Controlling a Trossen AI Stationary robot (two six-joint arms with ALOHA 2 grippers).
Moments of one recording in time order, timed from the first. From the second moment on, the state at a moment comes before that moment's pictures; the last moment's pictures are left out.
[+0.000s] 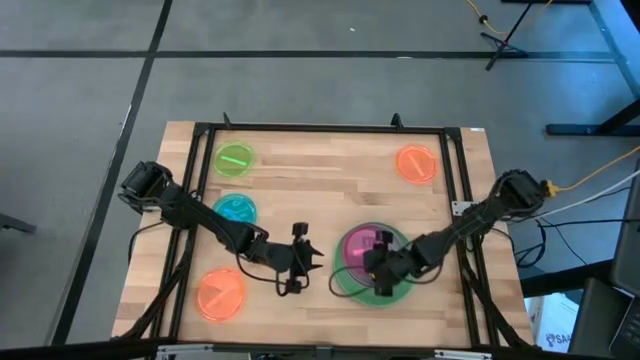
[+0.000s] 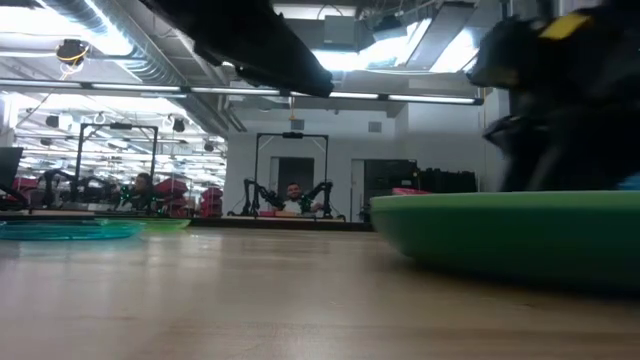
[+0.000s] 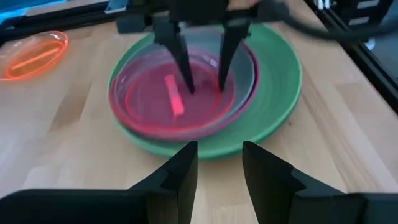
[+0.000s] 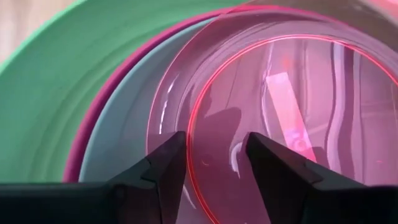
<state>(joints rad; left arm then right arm) -0.42 1.68 0.97 0.12 -0.39 -0.10 0.54 1.67 0.83 -0.31 0.30 0.50</state>
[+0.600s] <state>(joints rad) -0.45 1.49 0.97 0.03 -0.46 -0.04 0.39 1.31 0.91 -0.59 0.47 0.26</state>
